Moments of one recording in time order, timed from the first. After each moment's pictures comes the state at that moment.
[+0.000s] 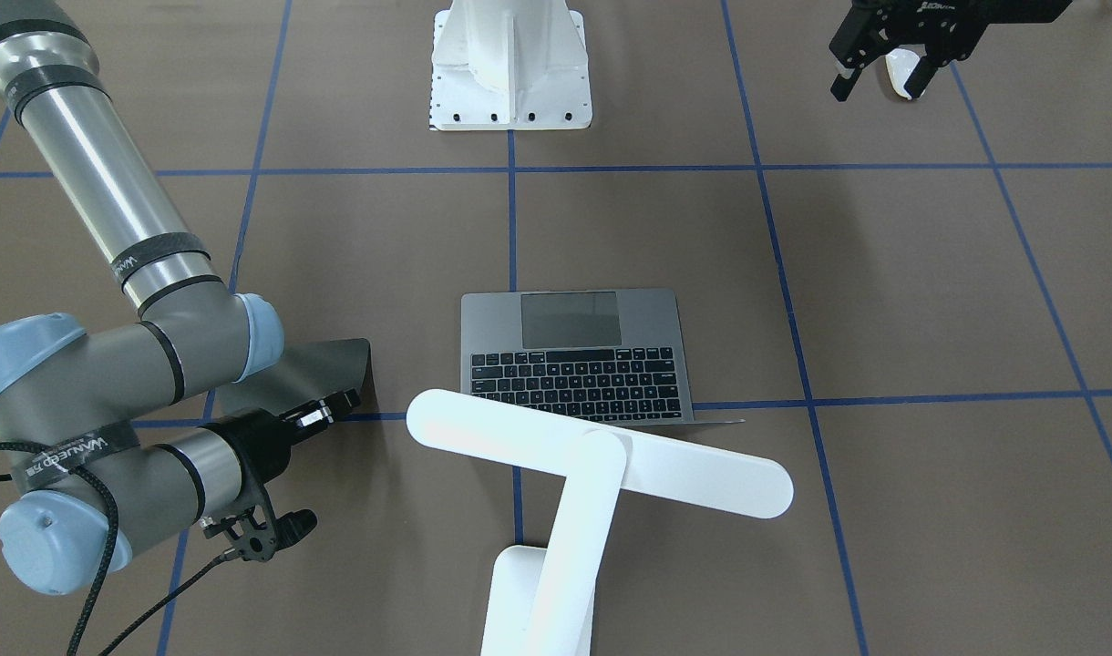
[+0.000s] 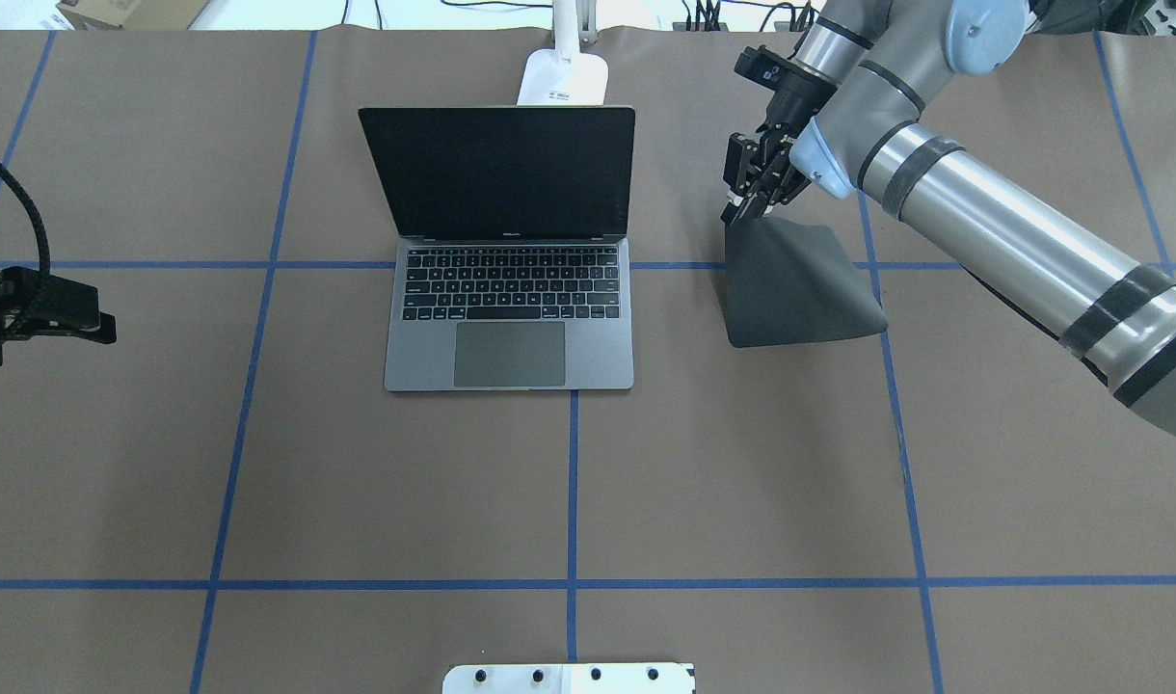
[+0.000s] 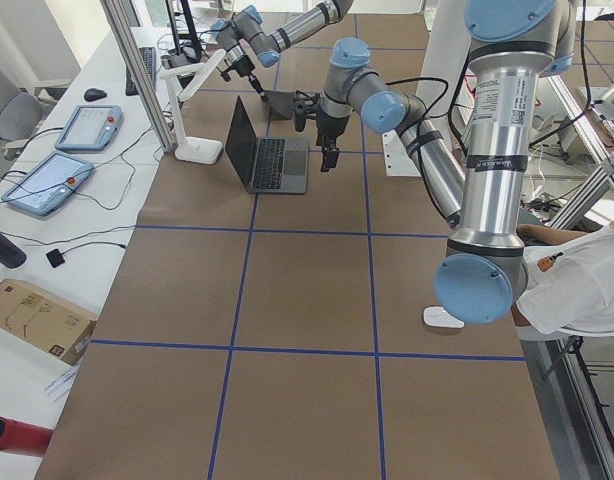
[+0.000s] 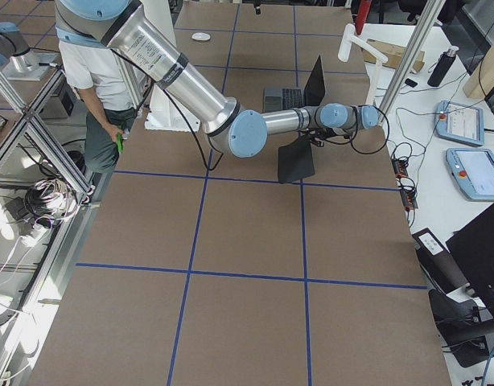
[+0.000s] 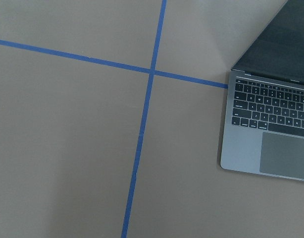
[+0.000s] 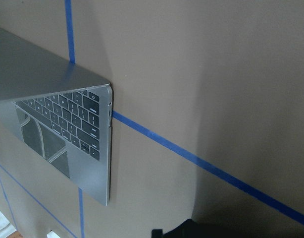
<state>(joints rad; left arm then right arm) -0.90 -1.61 -2.49 -1.40 -2.07 -1.14 0.99 -0.62 0.79 -1.78 2.91 -0.02</state>
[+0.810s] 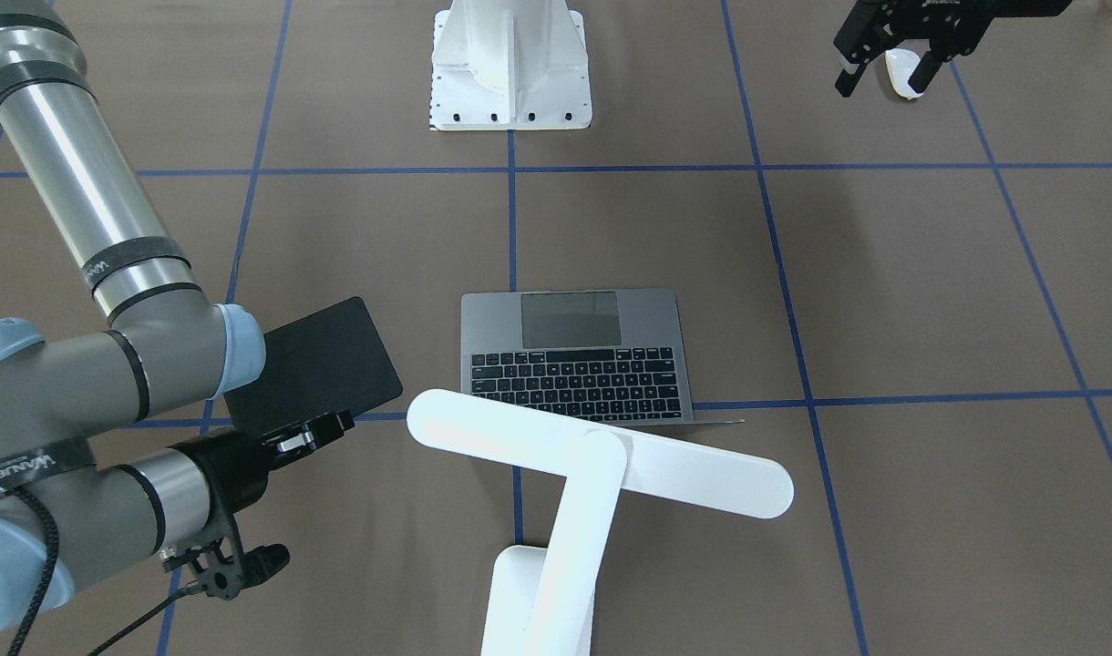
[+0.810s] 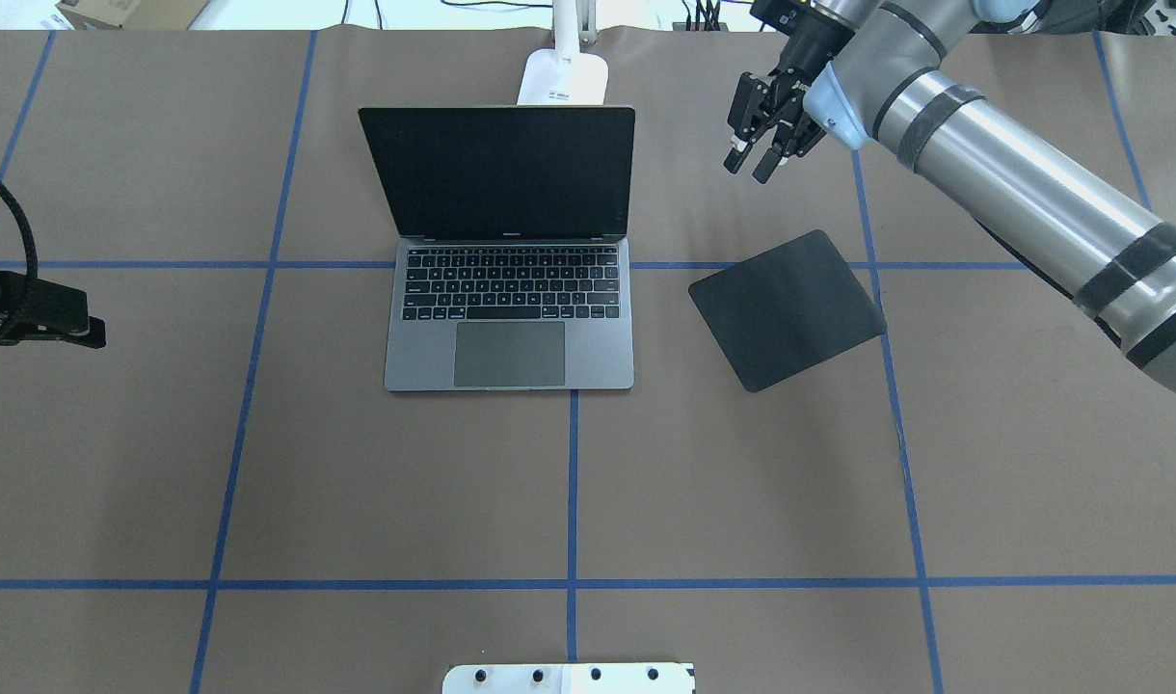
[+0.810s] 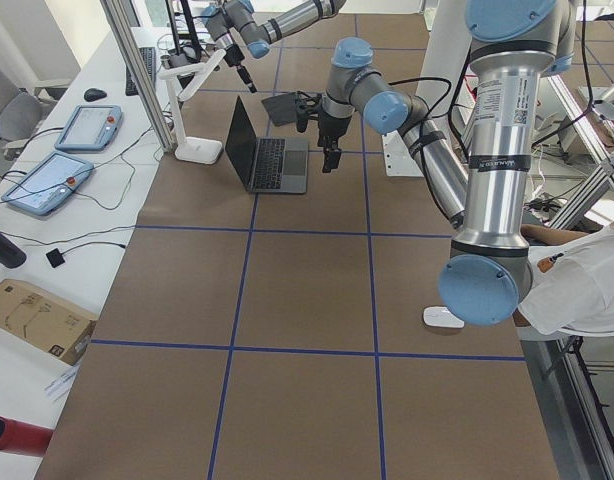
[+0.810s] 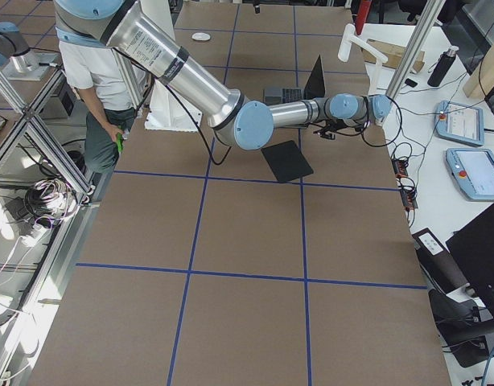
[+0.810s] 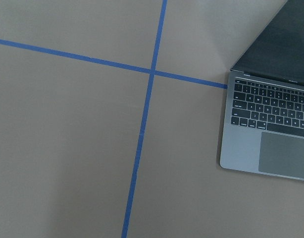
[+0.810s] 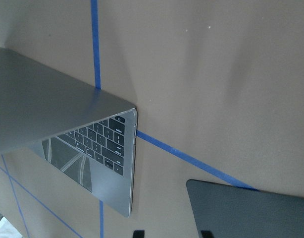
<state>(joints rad) -0.90 -1.59 -2.50 -1.40 -2.07 -1.14 1.05 -0.59 0.79 -1.77 2.91 0.03</state>
